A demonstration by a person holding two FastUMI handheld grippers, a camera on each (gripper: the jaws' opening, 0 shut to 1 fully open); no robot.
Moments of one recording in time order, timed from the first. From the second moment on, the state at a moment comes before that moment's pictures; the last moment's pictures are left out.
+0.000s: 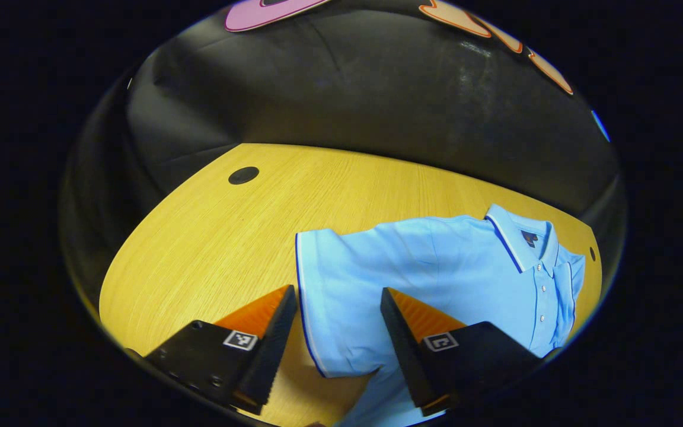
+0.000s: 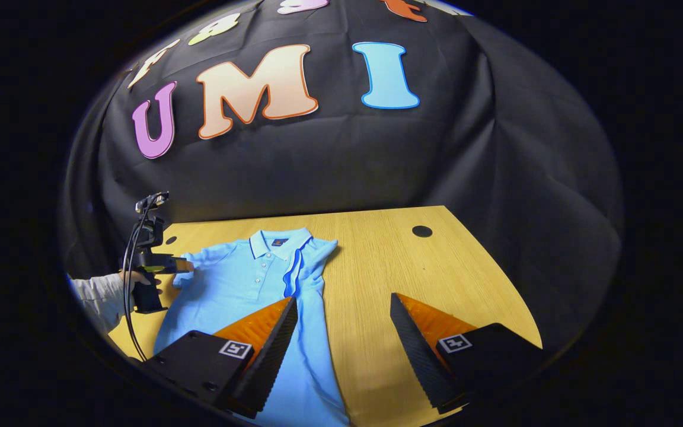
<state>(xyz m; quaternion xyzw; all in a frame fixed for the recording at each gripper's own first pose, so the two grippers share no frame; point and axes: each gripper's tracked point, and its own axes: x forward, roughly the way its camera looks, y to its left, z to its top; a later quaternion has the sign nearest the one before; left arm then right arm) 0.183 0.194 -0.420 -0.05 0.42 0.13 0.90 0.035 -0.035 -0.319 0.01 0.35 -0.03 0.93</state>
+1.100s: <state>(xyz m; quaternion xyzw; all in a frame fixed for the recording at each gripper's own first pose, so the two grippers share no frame) 0.199 0.032 -0.370 -0.02 0.40 0.00 0.91 -0.002 -0.056 -0.290 0.03 0.34 -0.03 0.94</state>
